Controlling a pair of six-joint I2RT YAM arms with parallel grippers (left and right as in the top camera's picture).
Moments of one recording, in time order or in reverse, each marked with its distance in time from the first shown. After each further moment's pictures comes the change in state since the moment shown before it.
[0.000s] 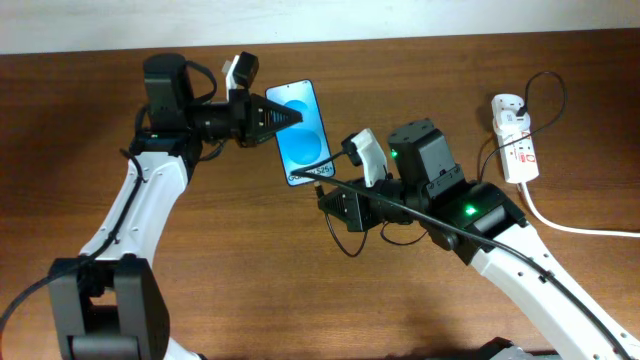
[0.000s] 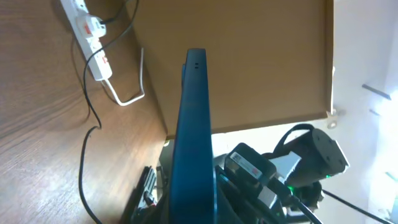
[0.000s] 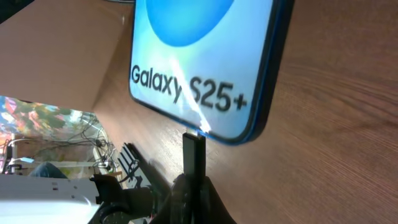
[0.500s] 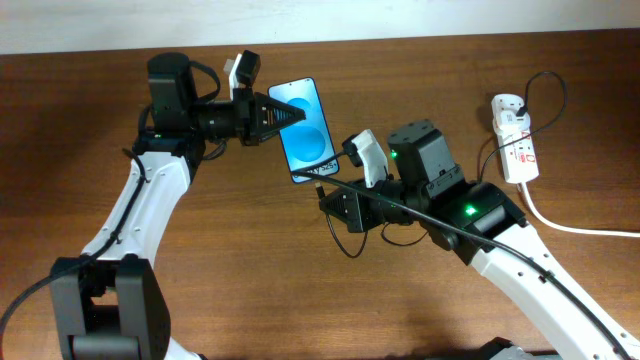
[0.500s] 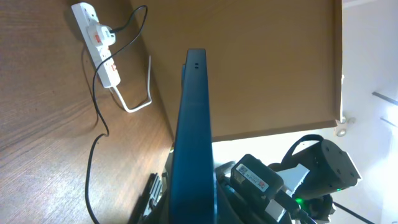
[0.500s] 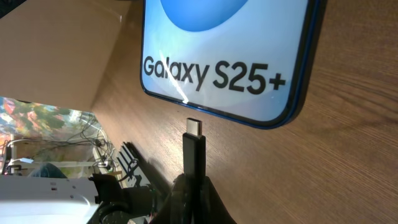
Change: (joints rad) left arm -0.010 0.000 0.000 0.006 -0.055 -0.001; right arm 0.000 0.000 0.000 -0.012 0.003 0.002
